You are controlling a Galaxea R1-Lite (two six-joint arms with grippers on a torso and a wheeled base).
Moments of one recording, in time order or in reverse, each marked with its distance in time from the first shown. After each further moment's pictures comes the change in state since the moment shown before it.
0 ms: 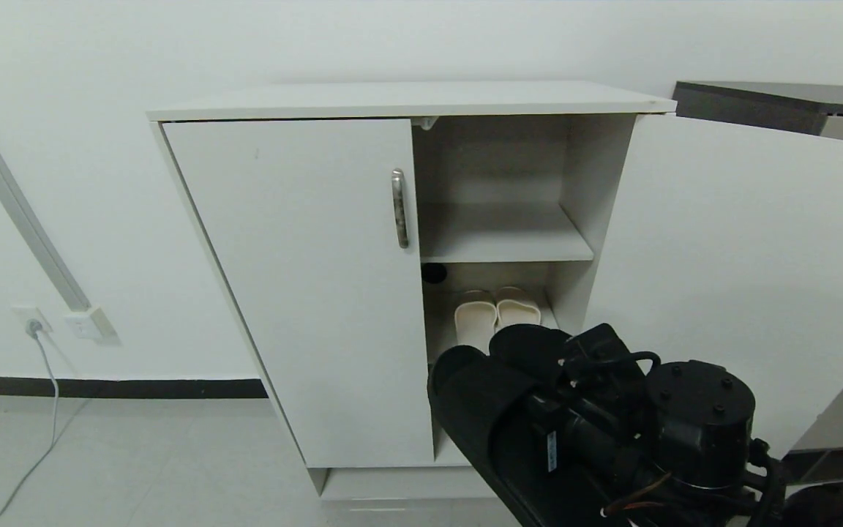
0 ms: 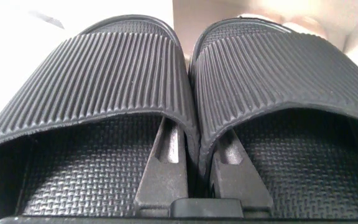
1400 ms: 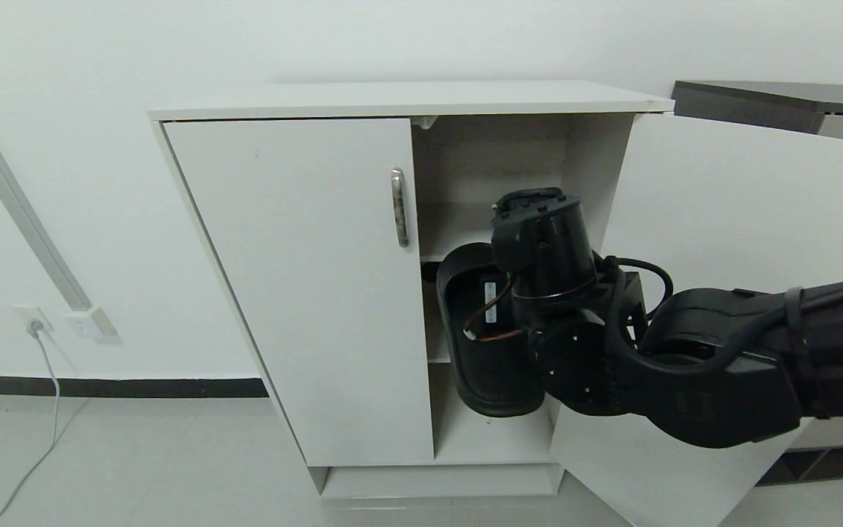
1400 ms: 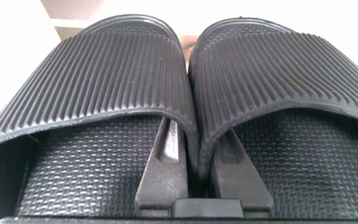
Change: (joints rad) left arm 0.000 0.000 0.000 0.000 0.000 0.000; right arm 0.044 0.084 -0.844 0.895 -0.539 0.148
